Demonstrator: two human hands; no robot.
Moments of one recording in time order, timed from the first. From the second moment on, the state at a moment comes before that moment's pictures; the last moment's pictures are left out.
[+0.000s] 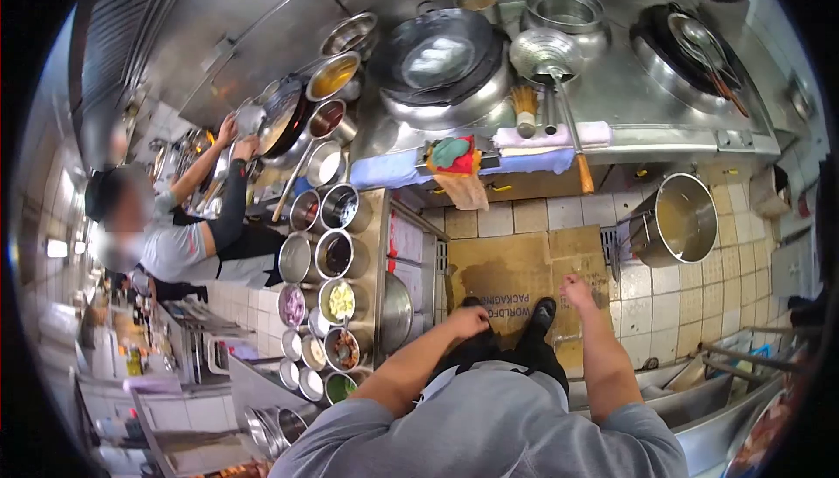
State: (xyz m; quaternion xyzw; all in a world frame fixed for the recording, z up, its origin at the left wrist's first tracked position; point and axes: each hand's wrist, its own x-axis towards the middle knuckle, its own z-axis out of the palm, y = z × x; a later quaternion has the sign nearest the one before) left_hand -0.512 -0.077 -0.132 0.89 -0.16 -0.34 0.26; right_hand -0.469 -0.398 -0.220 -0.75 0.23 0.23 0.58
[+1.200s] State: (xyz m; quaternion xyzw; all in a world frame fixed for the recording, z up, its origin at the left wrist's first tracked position) left_hand -0.597 -0.042 0.319 0.53 -0.61 -0.03 0.59; right_hand -0.540 -0.150 0.003 -0.77 -0.38 0.34 0.38
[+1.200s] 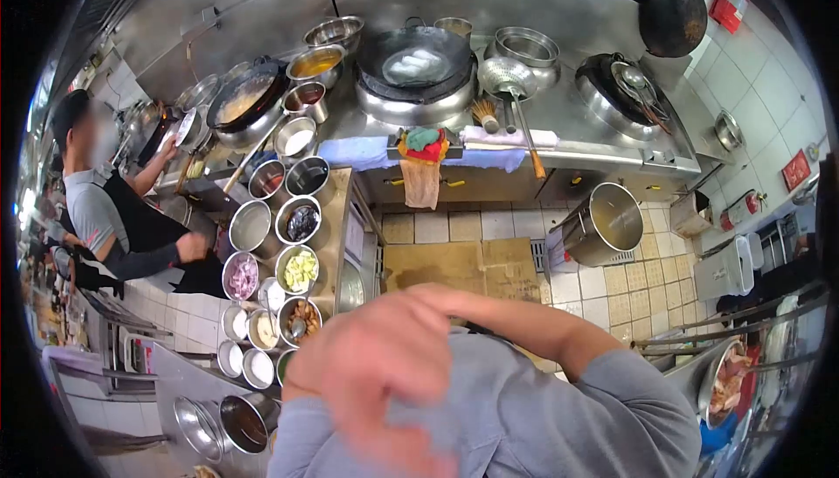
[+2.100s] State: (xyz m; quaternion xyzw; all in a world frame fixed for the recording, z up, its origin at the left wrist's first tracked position) left_hand -0.621 -0.095 0.323 0.38 -0.64 0.24 0.63; right_hand -0.562 -0.177 -0.018 -0.81 -0.42 0.33 0.24
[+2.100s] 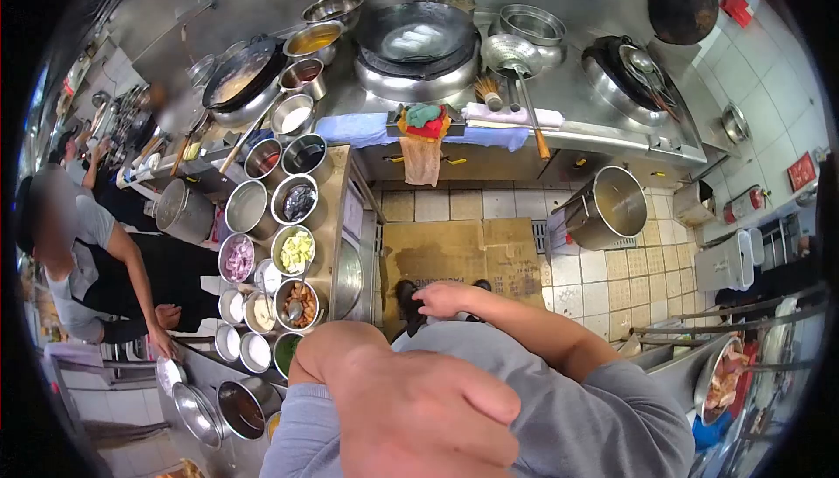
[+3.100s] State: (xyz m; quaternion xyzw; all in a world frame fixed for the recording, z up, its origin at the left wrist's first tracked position) left_hand -0.651 0.055 -0.174 0.86 0.17 -0.29 0.39; right_hand -0.581 -0.350 -0.225 -0.83 0.01 0.39 0.39
